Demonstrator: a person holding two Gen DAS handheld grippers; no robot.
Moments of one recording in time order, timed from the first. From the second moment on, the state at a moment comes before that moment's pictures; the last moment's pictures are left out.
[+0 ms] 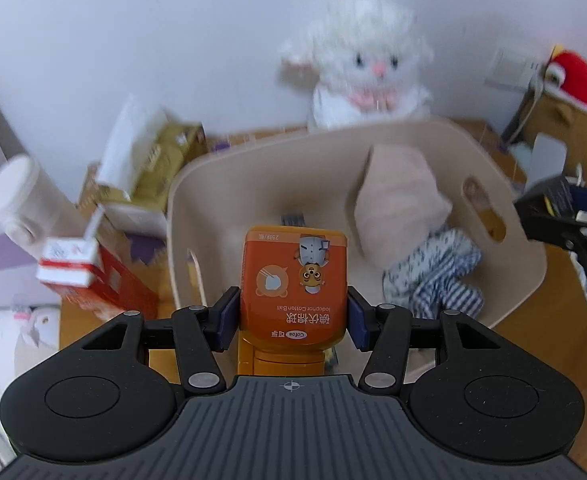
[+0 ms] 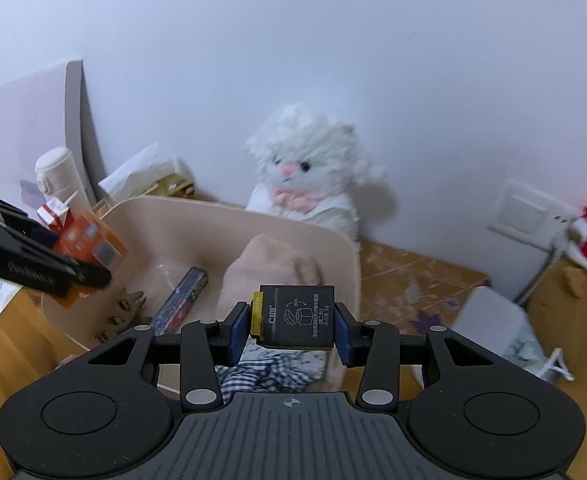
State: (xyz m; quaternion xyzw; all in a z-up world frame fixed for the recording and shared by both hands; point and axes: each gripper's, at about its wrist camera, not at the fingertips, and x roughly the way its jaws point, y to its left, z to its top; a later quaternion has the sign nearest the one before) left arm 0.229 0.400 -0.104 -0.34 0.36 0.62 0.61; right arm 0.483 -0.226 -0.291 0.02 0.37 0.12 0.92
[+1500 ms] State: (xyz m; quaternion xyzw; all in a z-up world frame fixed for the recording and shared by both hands) left arm 0.189 0.323 -0.108 -0.37 0.36 0.63 0.59; right arm 0.439 -0.208 -0.311 -0.01 0.40 0.18 0.90
